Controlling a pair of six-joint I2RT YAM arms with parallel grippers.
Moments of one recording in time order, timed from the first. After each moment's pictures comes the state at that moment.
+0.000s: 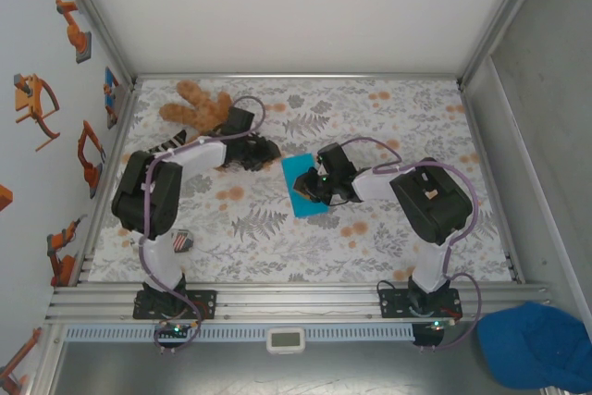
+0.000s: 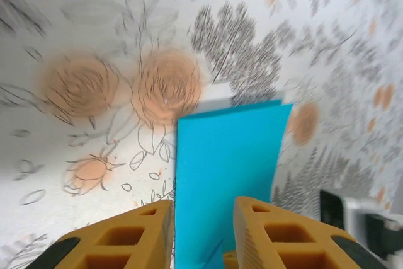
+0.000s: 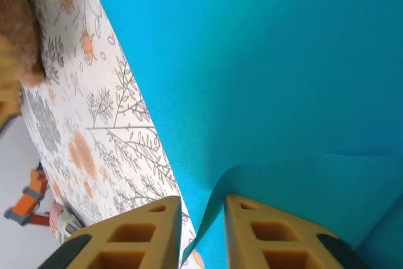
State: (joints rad) left arm -0.47 1.86 1.20 -0.30 0.37 -0.82; right arm 0.63 1.88 0.90 0.12 -0.45 1.08
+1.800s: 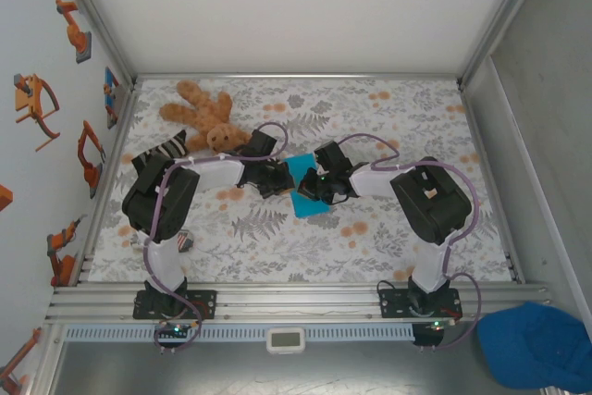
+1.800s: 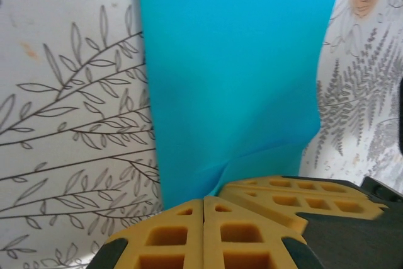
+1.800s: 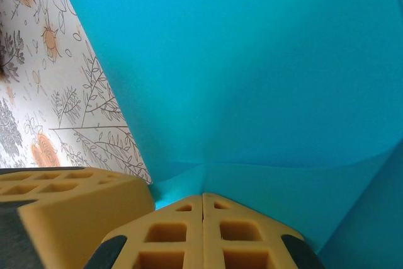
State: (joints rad) left arm -0.64 1.90 1.08 -0.25 0.43 -0.86; right arm 0.63 1.88 0.96 -0.05 -0.40 1.01
